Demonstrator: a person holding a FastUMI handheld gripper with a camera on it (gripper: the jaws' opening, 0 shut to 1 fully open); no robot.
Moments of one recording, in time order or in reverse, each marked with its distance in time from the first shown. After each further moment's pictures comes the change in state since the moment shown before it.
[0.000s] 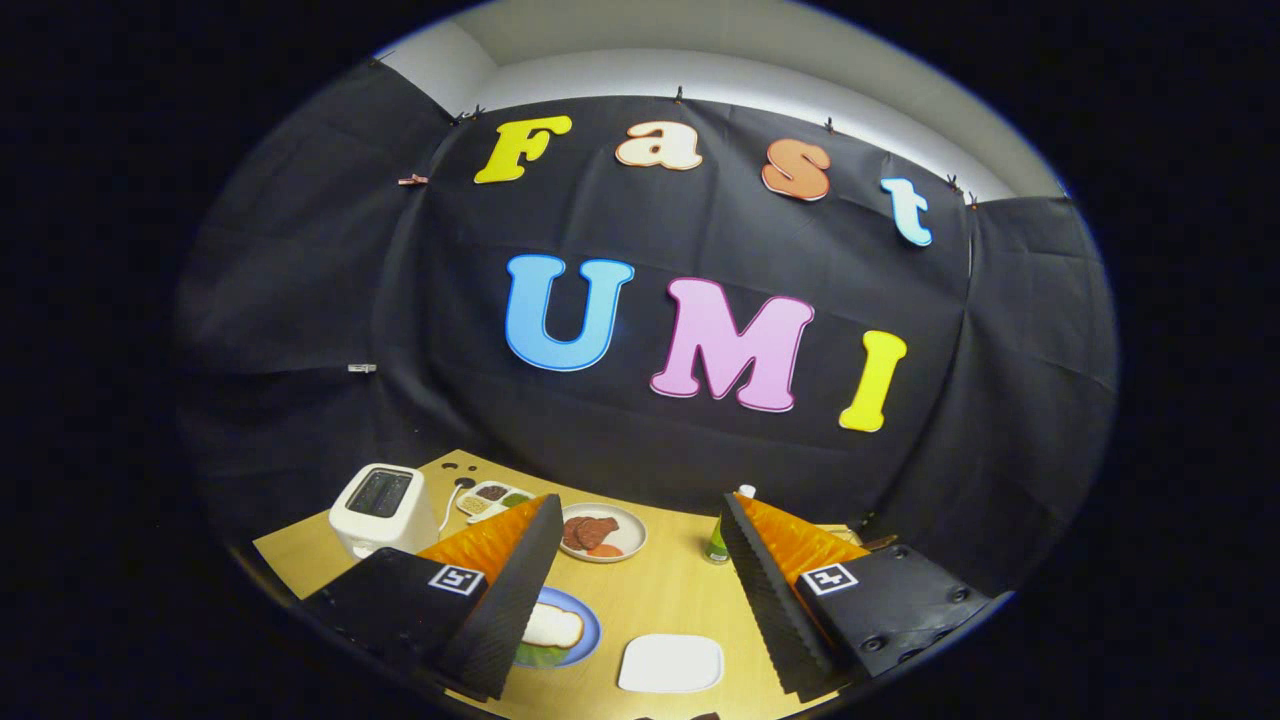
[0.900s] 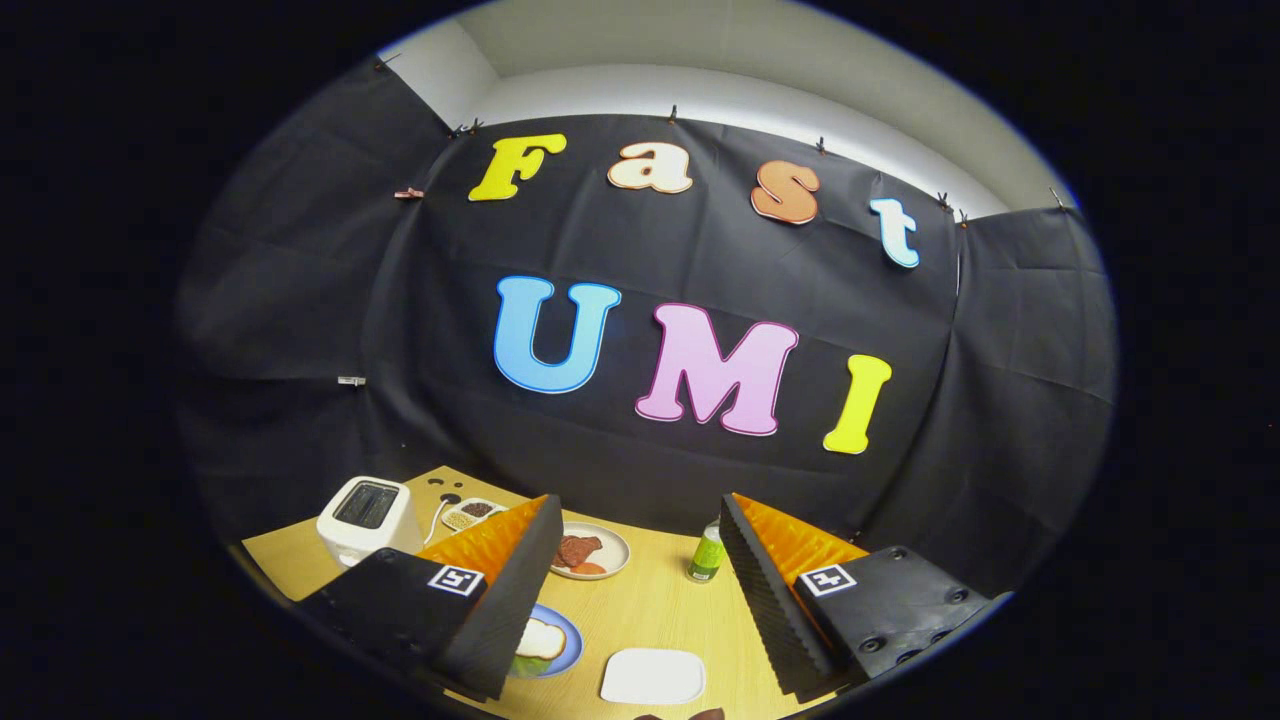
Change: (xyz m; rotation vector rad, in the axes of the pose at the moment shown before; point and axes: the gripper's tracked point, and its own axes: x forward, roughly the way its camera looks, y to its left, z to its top) arm 0.002 -0.007 0.013 -0.002 -0.056 -0.005
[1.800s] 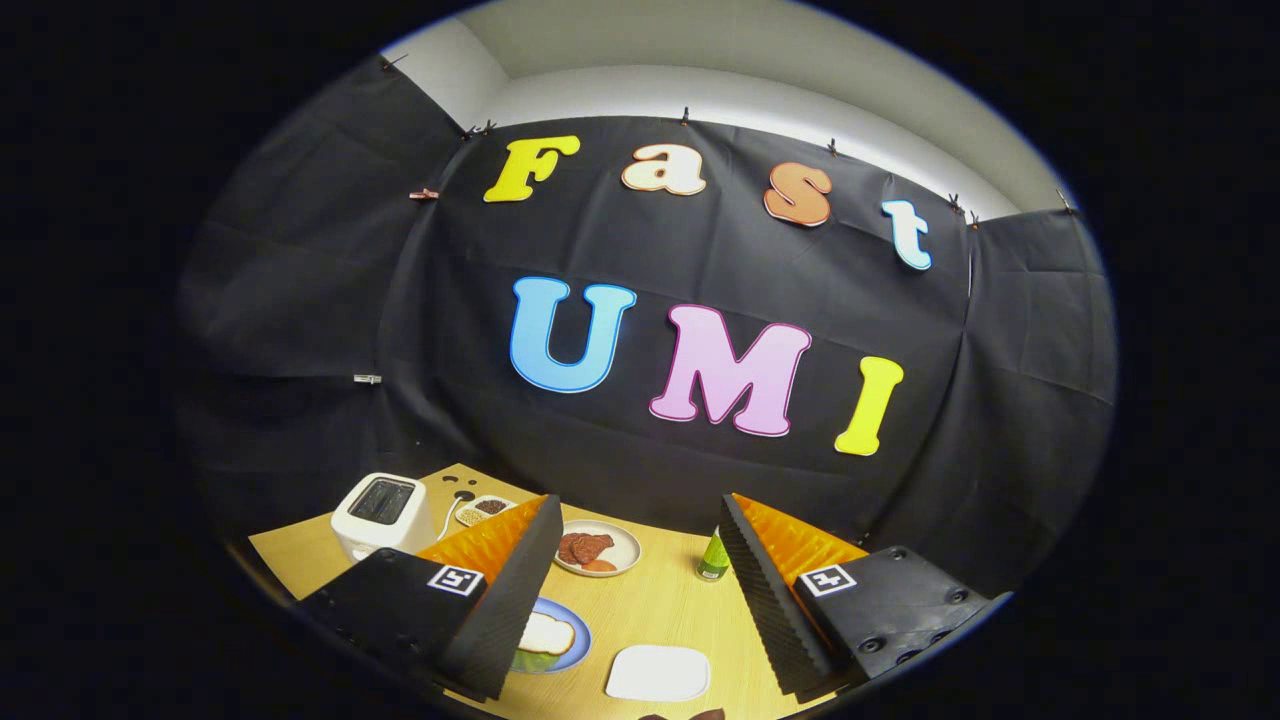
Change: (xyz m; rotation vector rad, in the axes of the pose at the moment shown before) arm -0.012 0.010 0.000 0.006 0.007 0.039
